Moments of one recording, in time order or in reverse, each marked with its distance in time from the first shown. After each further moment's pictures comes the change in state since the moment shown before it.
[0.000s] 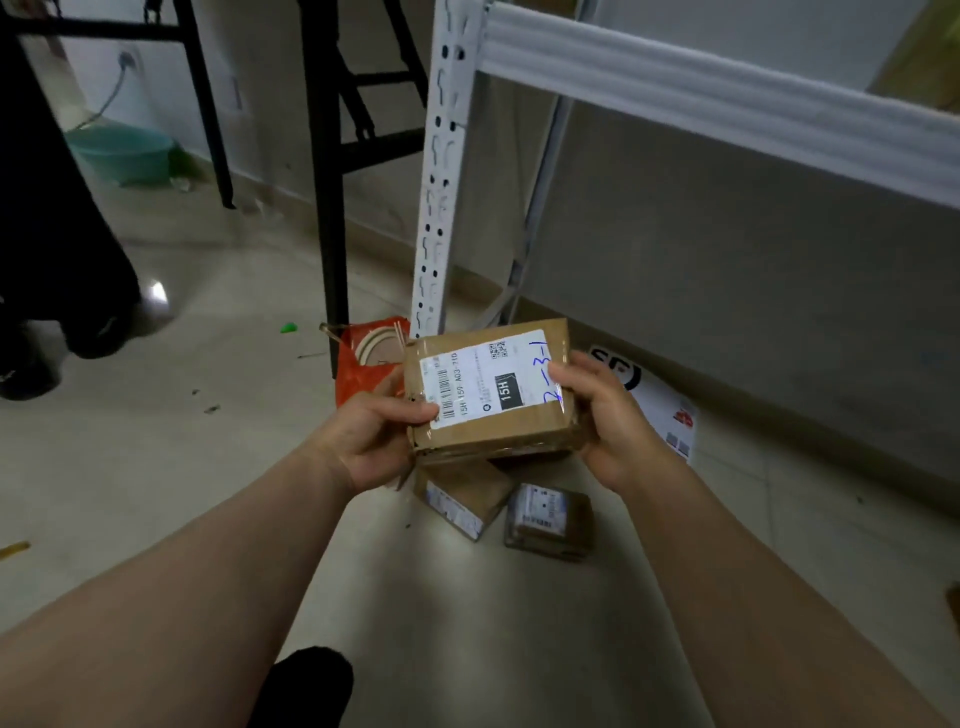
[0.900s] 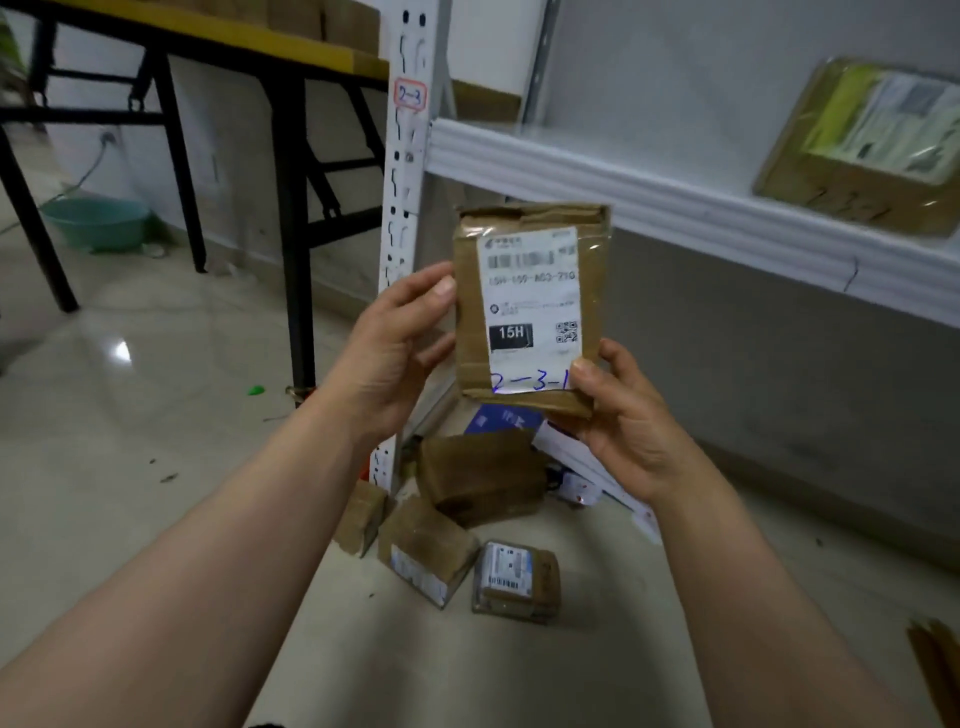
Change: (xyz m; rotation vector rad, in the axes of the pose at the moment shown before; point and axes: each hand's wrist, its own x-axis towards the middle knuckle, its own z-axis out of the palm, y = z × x) left_hand 0.003 0.060 0.137 0.384 -0.033 0.561; right_hand -0.046 -0.085 -0.019 0.063 -0.177 -0.288
